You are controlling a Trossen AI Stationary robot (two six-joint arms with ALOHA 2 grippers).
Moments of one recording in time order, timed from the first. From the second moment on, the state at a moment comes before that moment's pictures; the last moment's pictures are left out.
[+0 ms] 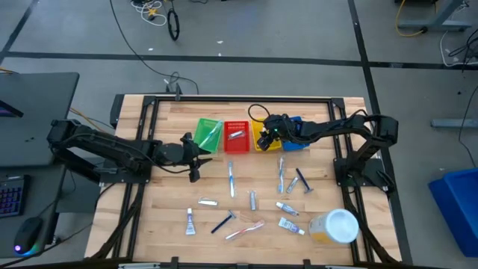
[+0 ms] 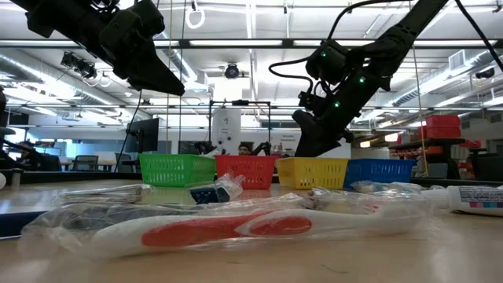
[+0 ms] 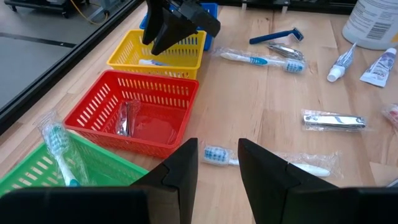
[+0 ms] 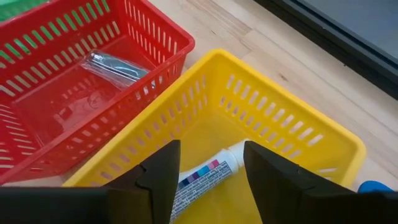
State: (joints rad) left arm -0.13 1.02 0.51 0.02 -0.38 -0.18; right arm -0.31 1.64 0.79 0.03 0.28 0.28
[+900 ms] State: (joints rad) left arm -0.13 1.02 0.50 0.12 -0.30 -0.18; right arm 0.13 1.37 0.79 -0.11 0.02 0.23
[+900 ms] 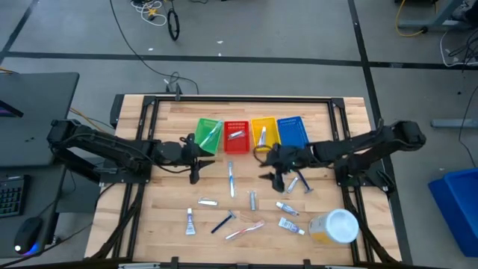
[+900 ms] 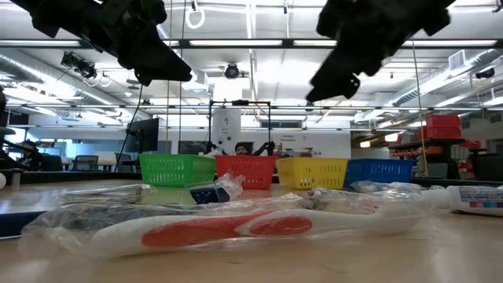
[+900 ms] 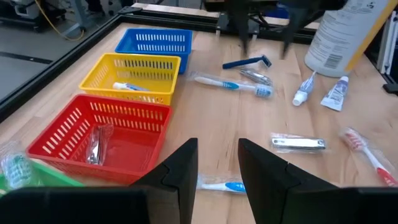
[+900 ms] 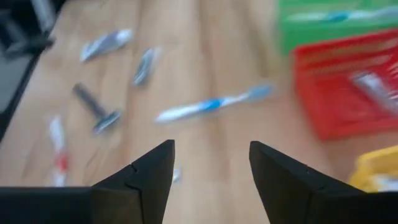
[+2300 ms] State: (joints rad) left arm -0.13 1.02 0.50 0.13 -0.42 -0.15; right arm 0.30 1.37 0.65 -0.51 0.03 -0.03
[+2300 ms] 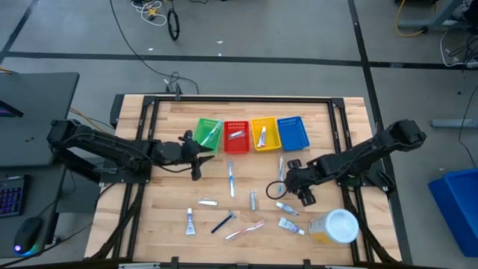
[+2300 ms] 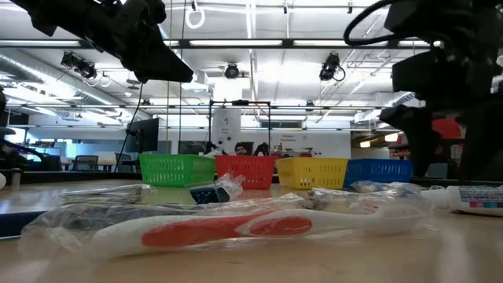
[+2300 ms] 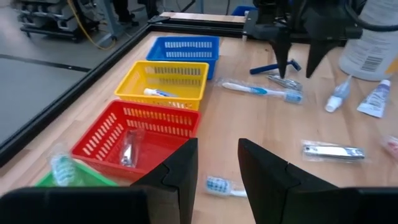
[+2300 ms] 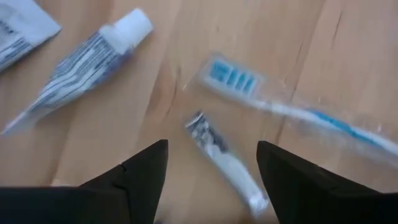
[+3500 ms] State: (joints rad) left arm -0.13 1.02 0.51 0.13 -0.43 -0.16; right arm 0.25 1.37 0.65 -0.79 0.00 0.85
